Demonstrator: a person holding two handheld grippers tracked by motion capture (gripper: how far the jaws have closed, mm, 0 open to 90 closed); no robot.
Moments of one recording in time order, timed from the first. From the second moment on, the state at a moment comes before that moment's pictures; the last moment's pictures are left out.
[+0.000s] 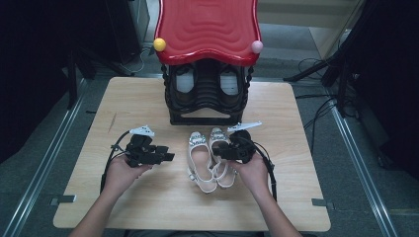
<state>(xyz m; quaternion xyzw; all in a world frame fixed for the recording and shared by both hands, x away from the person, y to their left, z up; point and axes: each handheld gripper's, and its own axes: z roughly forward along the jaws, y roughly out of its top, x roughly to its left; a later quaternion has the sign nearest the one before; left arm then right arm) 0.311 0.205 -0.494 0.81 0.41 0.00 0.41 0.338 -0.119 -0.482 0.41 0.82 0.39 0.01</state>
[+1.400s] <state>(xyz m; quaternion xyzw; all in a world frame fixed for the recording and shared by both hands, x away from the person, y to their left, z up) 0.317 0.222 -0.488 0.80 0.42 0.02 0.42 0.337 -0.062 -0.497 0.40 0.89 0.21 0.06</state>
